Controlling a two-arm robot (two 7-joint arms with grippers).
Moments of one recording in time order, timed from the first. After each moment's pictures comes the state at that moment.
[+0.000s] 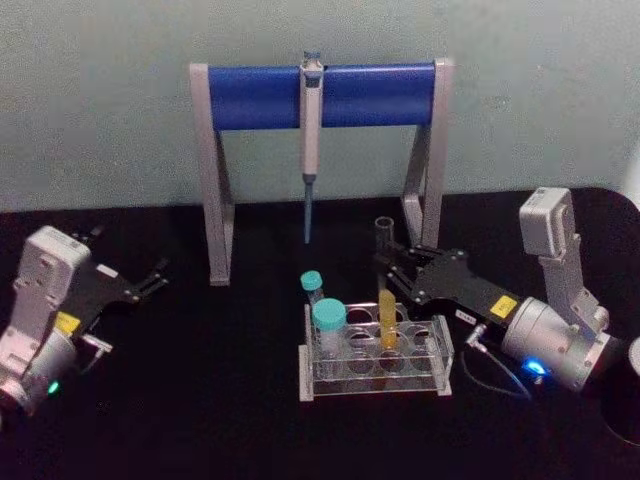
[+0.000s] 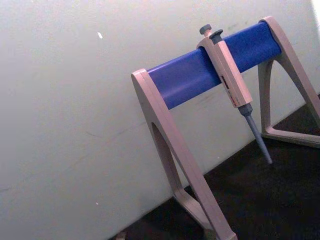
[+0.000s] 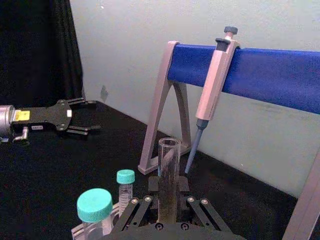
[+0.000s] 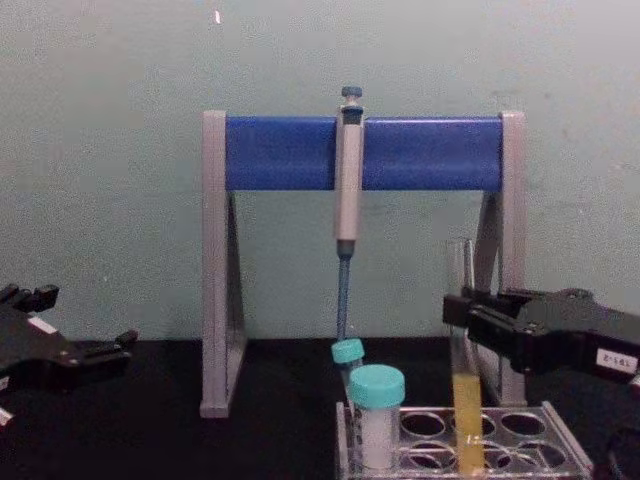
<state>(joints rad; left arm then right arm) -0.20 0.60 0.45 -1.41 -0.25 -0.12 0.03 0.26 0.44 -0.41 -1.41 0.45 -0.07 0.55</state>
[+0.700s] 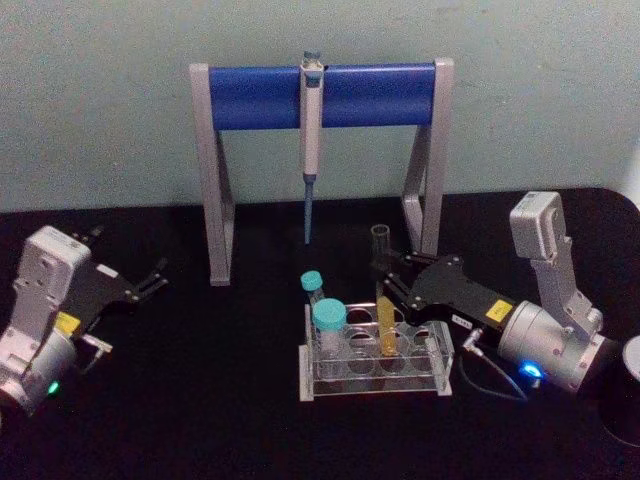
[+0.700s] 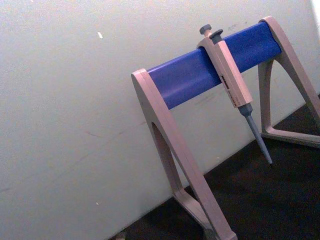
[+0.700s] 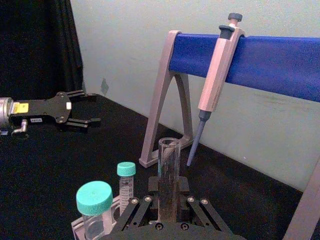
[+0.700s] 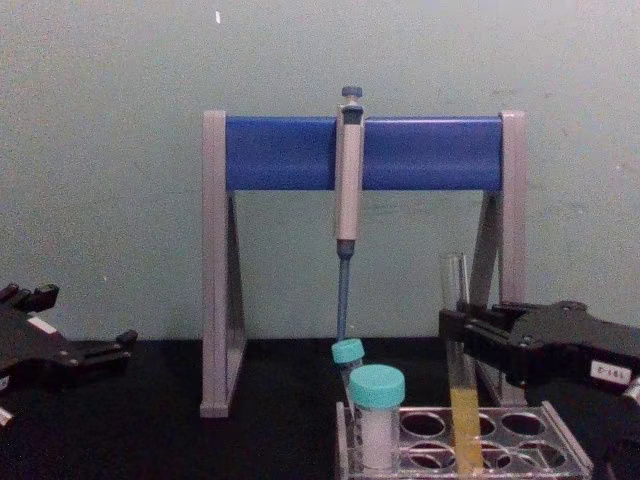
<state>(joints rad) -0.20 0.60 0.45 -1.41 -0.25 -0.12 0.03 0.27 0.44 -0.42 -1.40 0.44 -0.05 0.55</state>
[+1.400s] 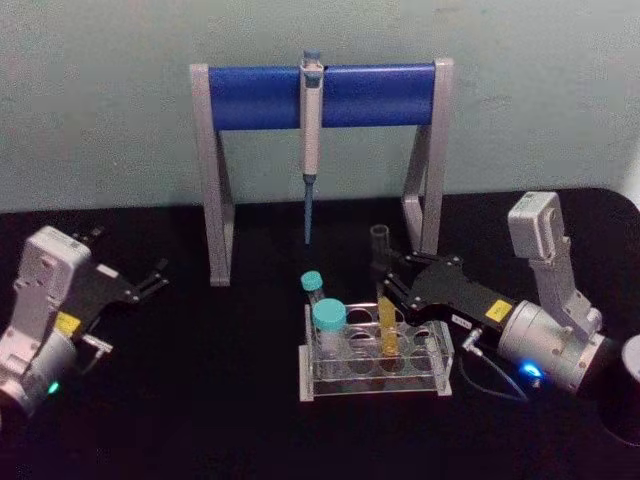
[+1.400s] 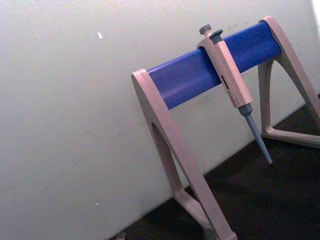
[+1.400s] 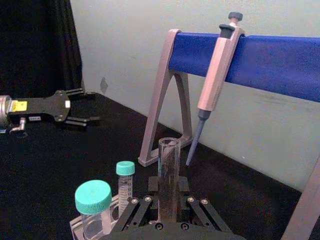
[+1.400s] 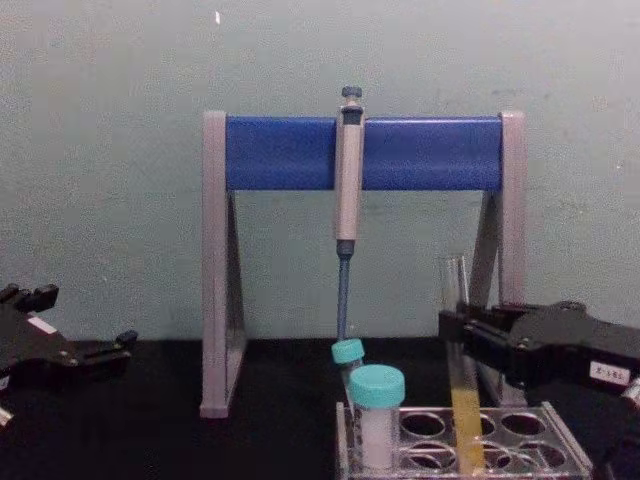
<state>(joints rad) -0.20 0.60 0.45 -1.41 -0.25 -0.12 0.03 0.28 0.44 -0.43 -1.40 0.44 -0.05 0.54</state>
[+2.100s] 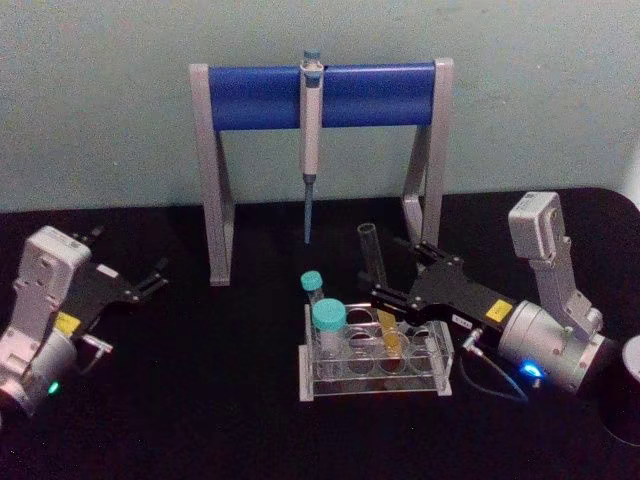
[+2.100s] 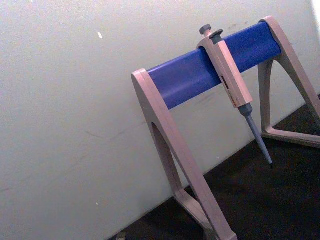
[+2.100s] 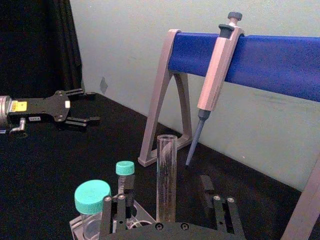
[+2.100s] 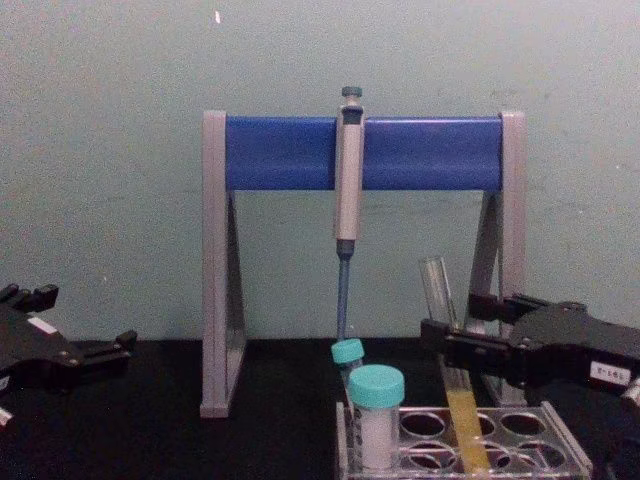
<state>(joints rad) -0.20 0.60 0.45 -1.41 -0.25 -0.12 0.03 0.27 0.44 -0.42 -1.40 0.44 -0.05 0.54</state>
